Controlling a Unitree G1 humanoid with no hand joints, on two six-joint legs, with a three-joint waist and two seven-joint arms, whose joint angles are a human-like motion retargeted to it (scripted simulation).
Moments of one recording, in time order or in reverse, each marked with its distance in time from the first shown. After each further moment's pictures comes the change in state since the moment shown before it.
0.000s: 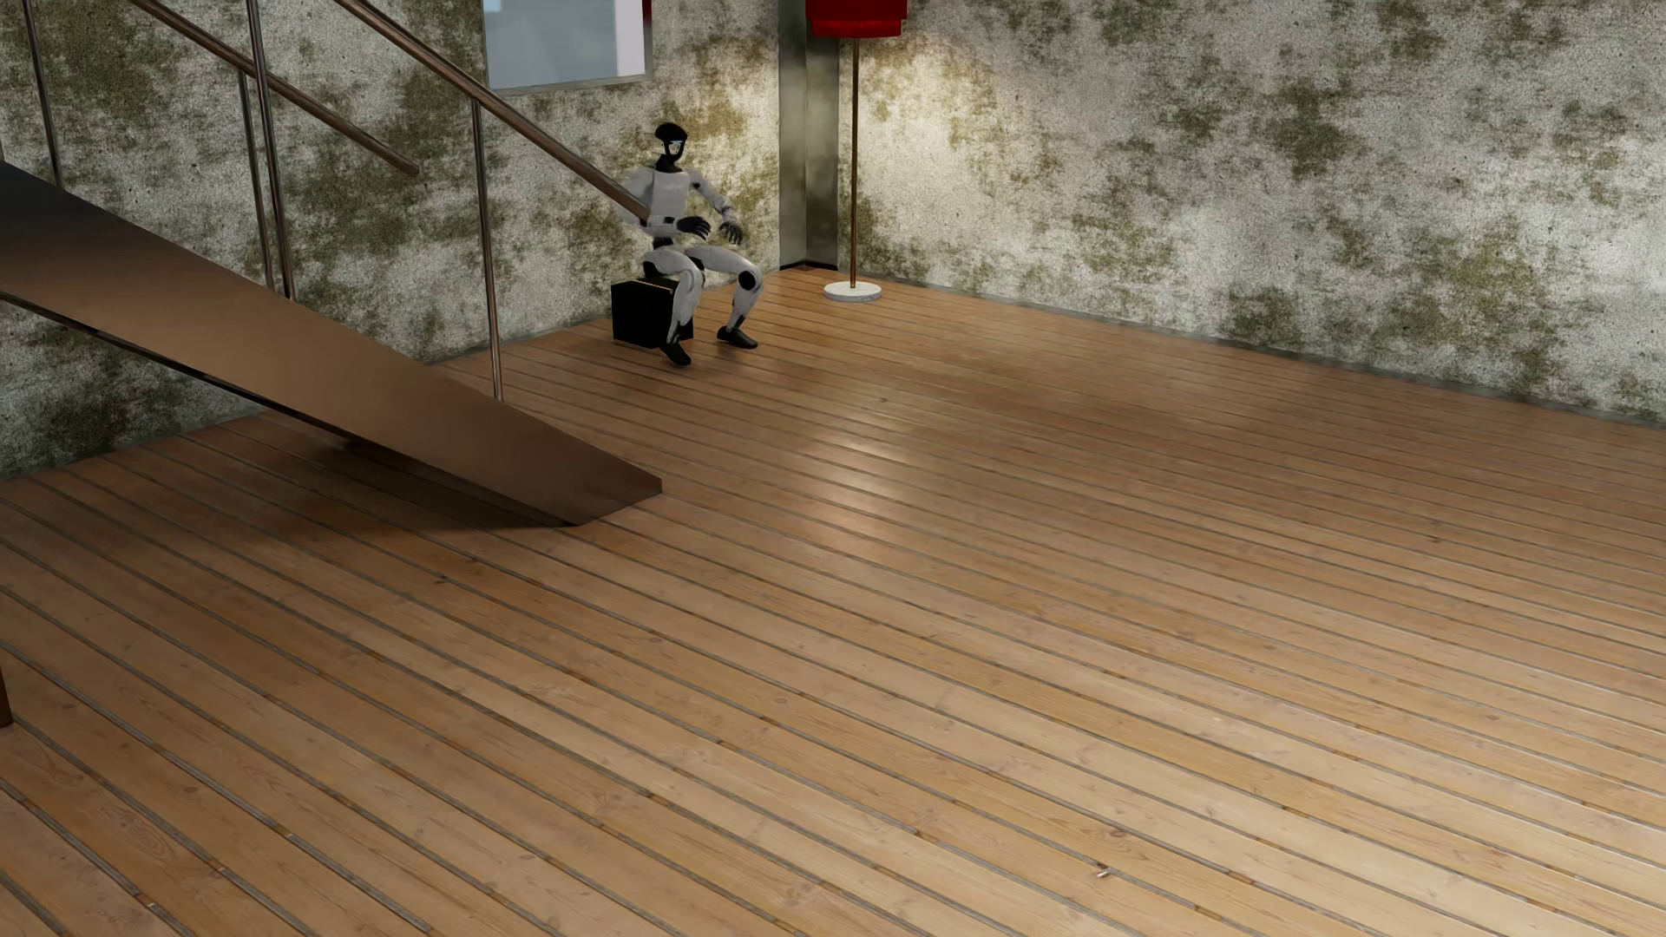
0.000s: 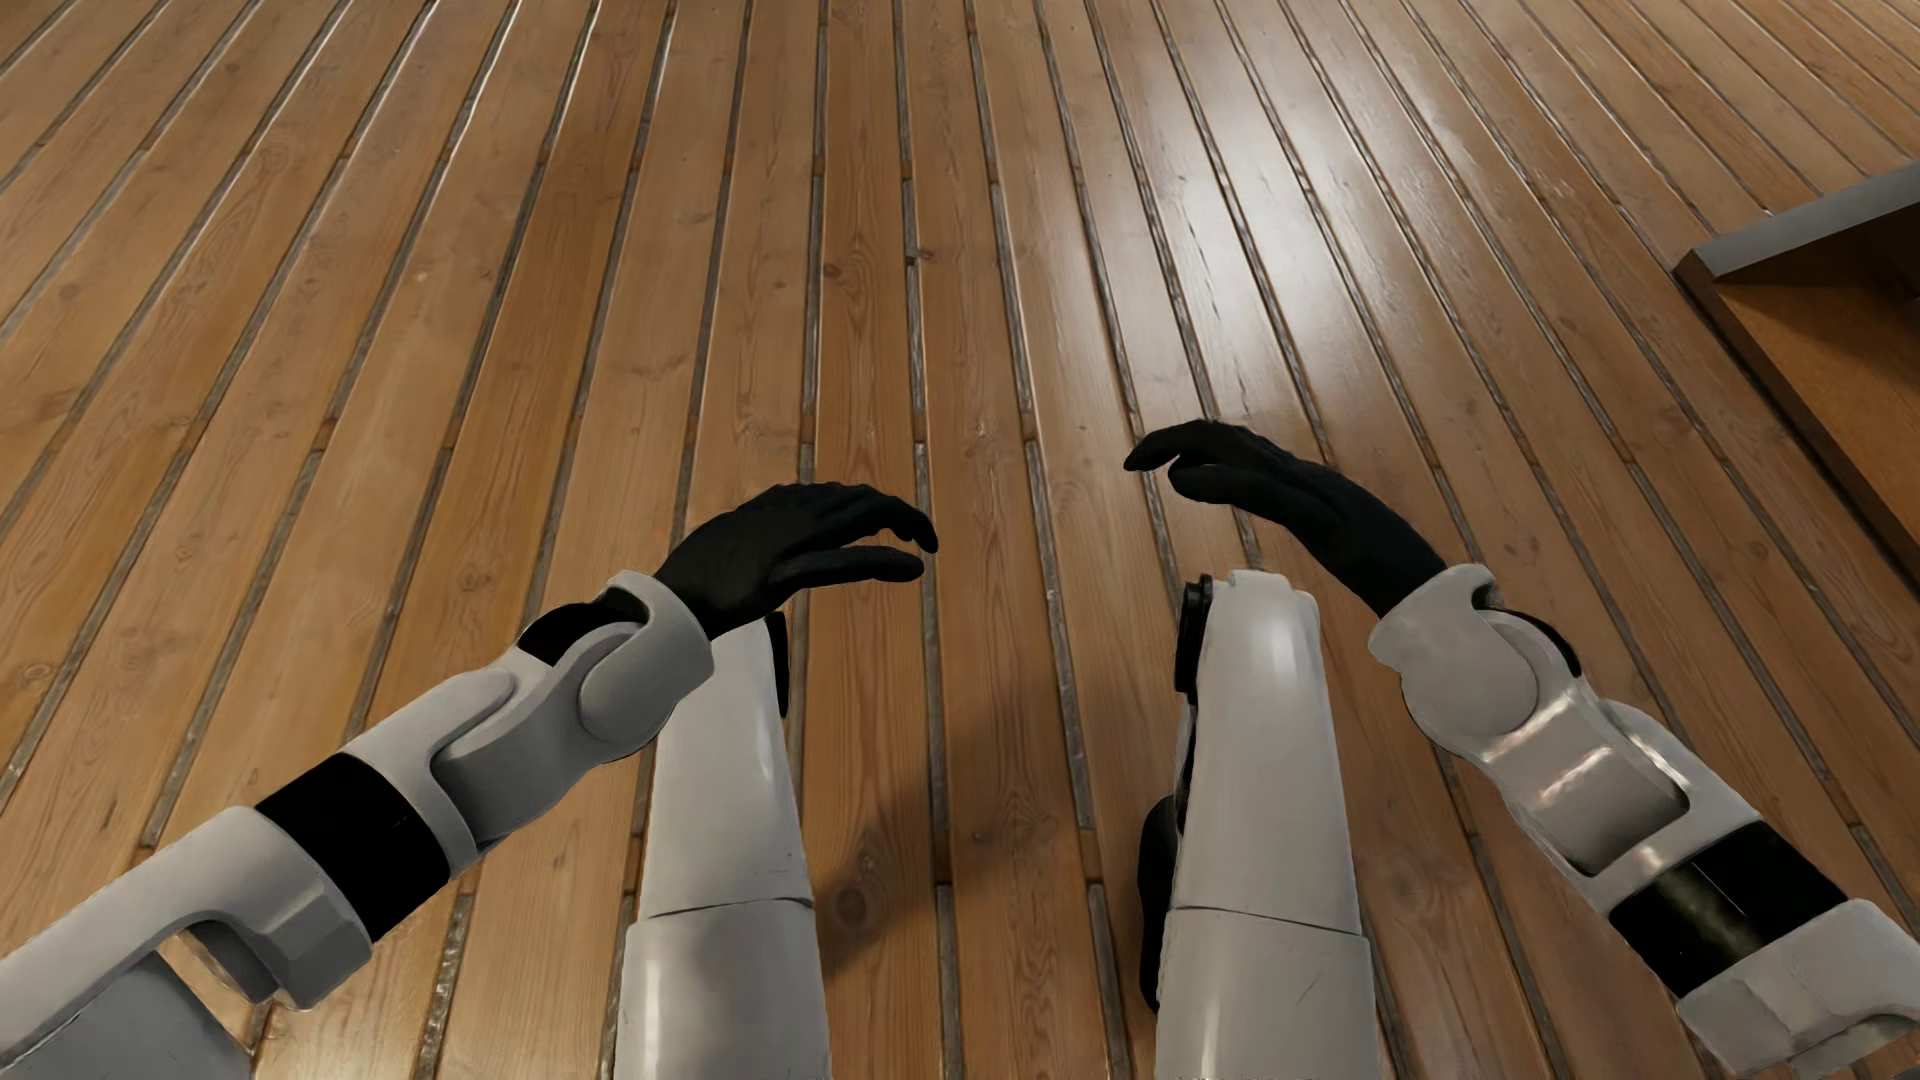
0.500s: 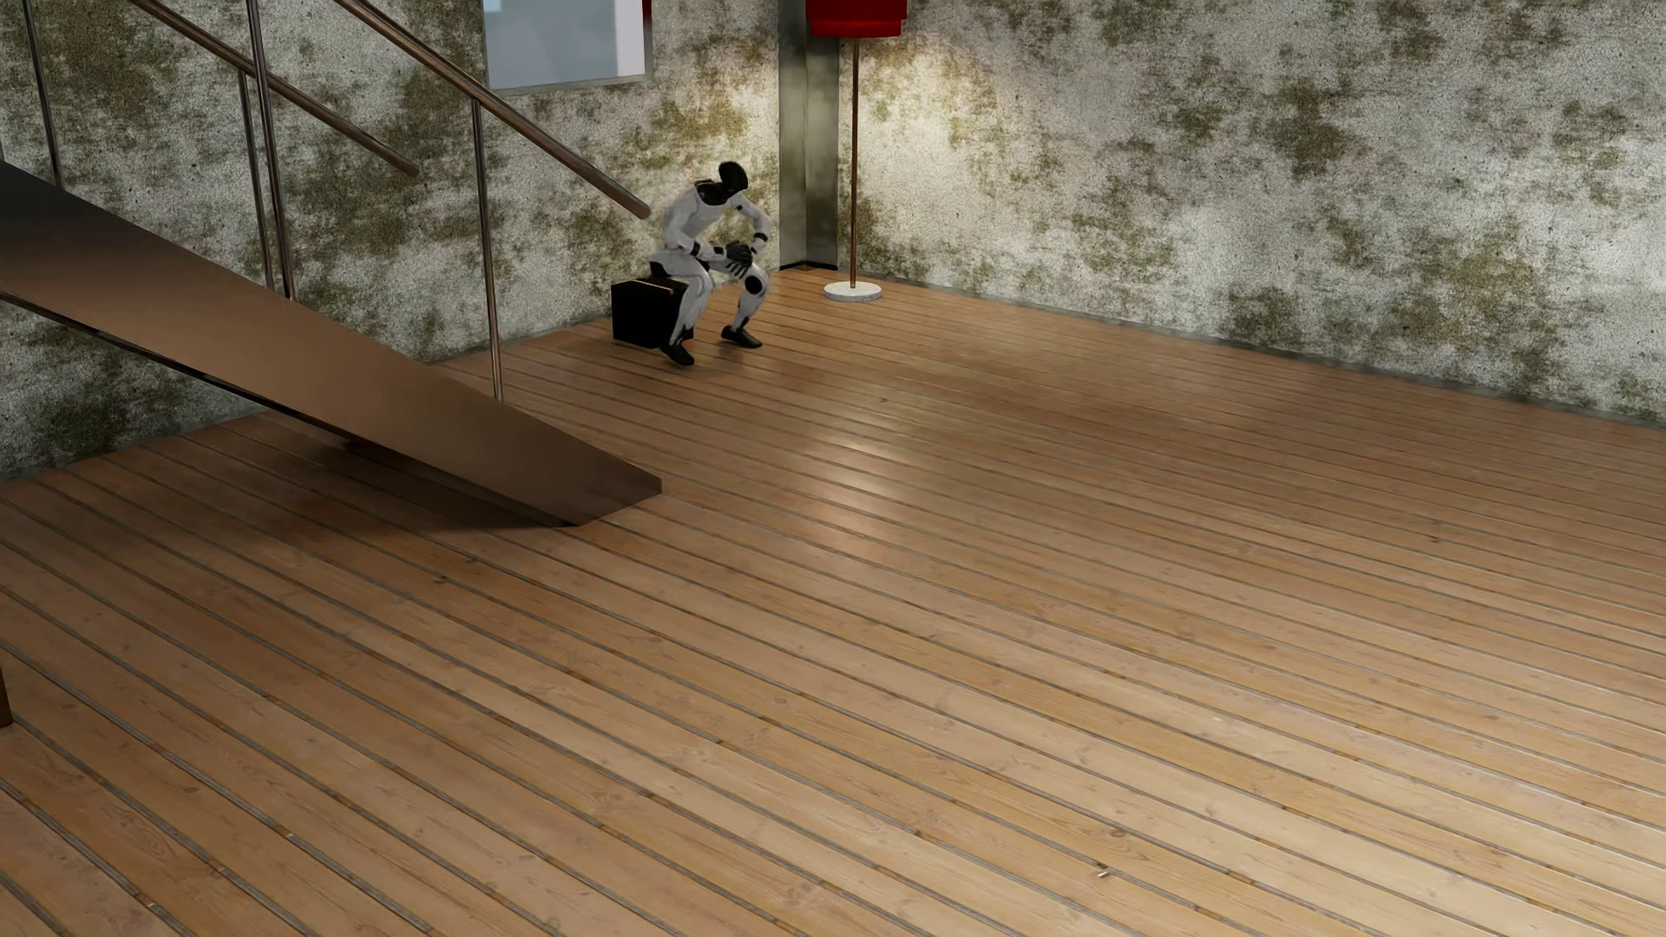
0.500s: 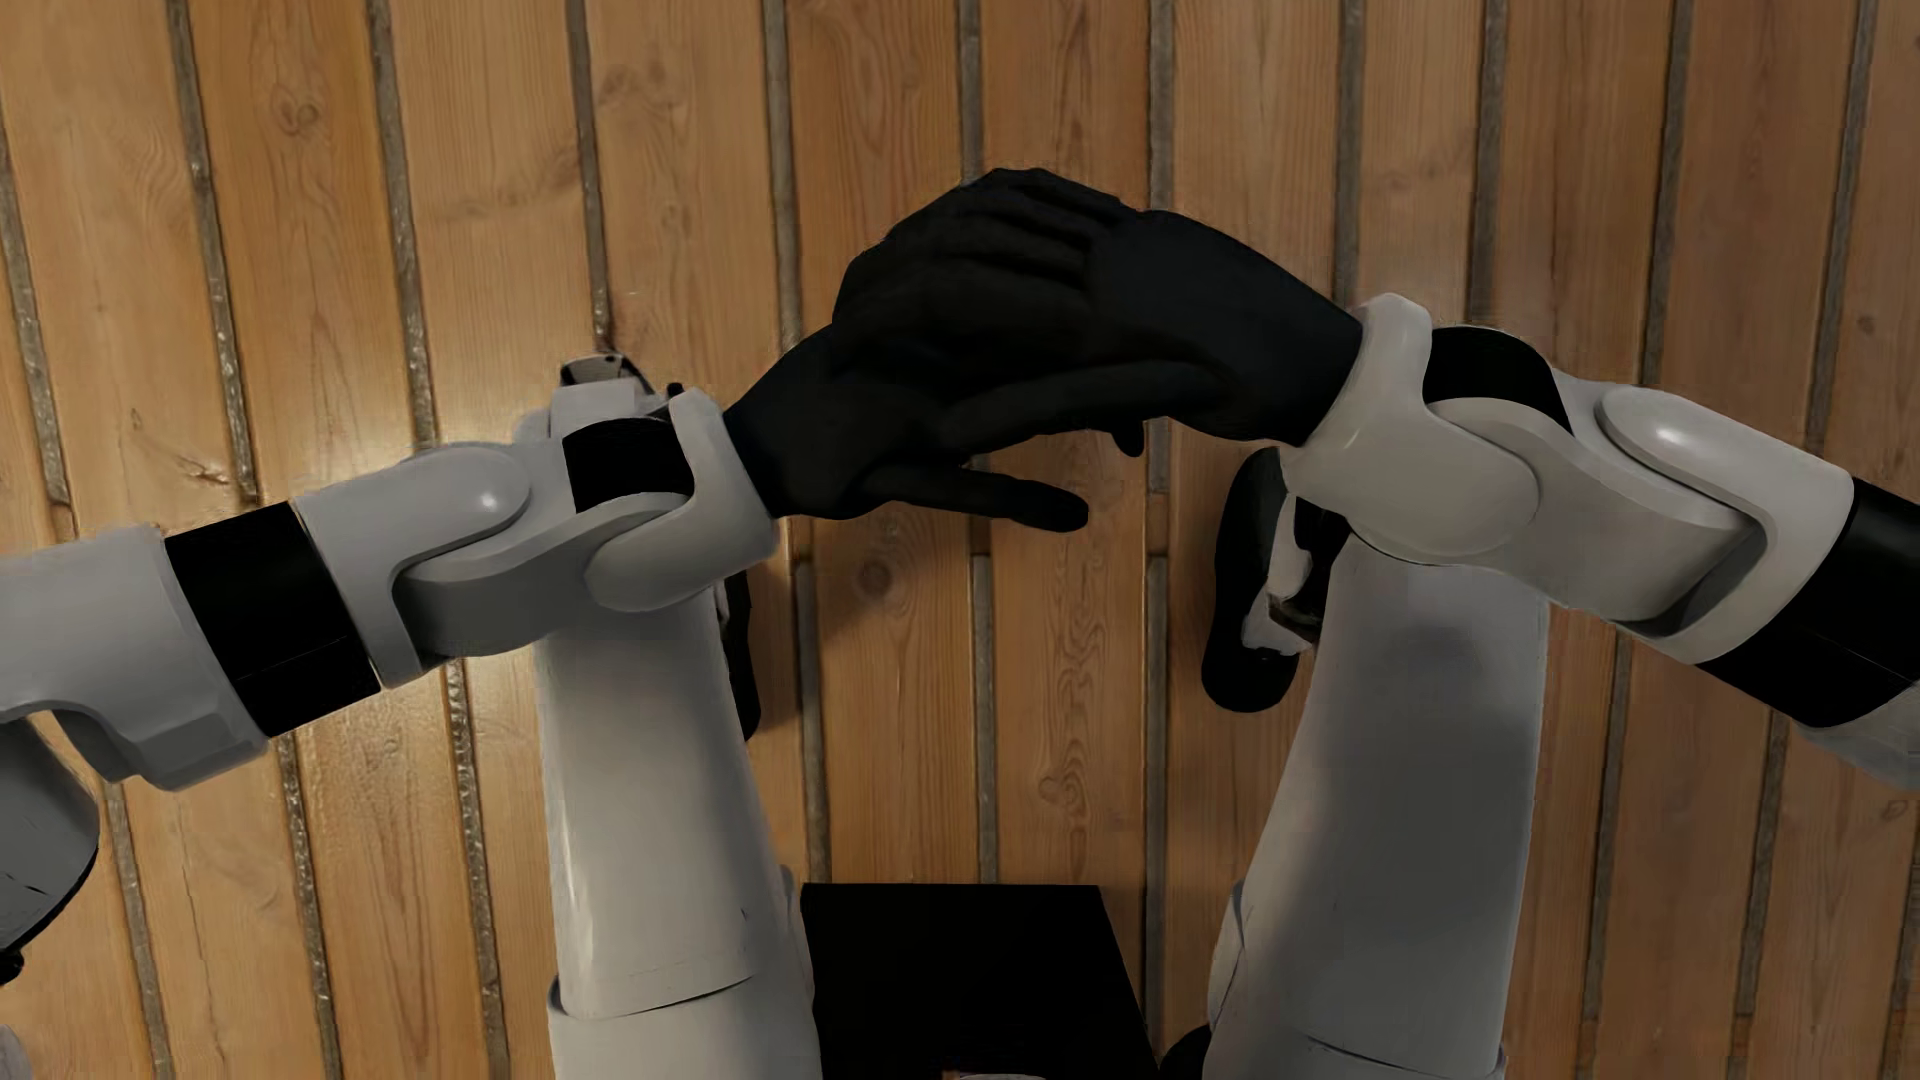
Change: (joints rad) body -0.439 -0.439 -0.011 -0.014 0.019 0.038 -0.037 0.051 0.246 -0.021 0.003 -0.563 -0.691 -0.042 -0.139 0.208 -0.263 -0.080 0.022 -0.408 0.471 -0.275 -0.321 0.014 0.044 -0.132 -0.141 0.296 -0.159
